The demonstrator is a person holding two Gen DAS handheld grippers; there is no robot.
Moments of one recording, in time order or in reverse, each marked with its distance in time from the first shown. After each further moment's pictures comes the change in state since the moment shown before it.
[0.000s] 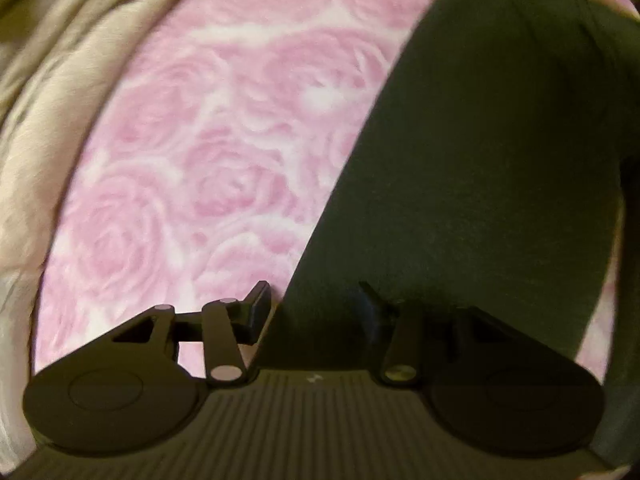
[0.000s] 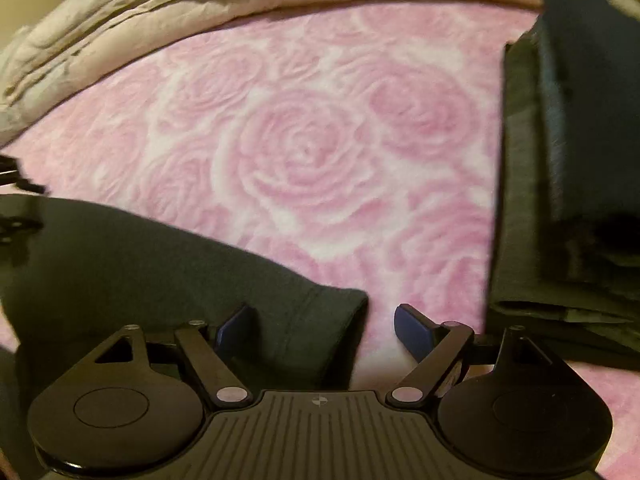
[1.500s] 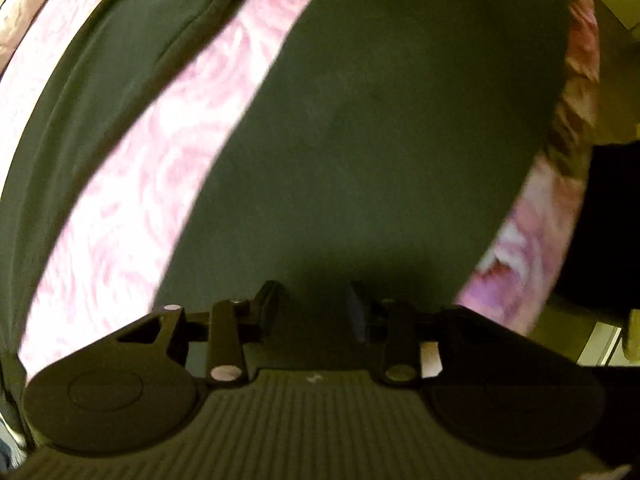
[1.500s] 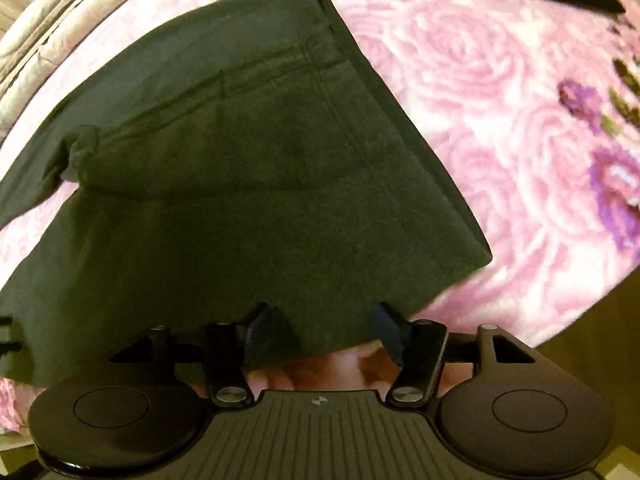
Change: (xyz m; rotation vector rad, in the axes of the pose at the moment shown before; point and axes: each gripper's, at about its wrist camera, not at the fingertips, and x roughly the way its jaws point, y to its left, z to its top) left arm -0.103 -0.232 -0.154 -0.285 0.222 -0.061; right arm -0.104 0.089 -0.224 0.368 0.092 -0.122
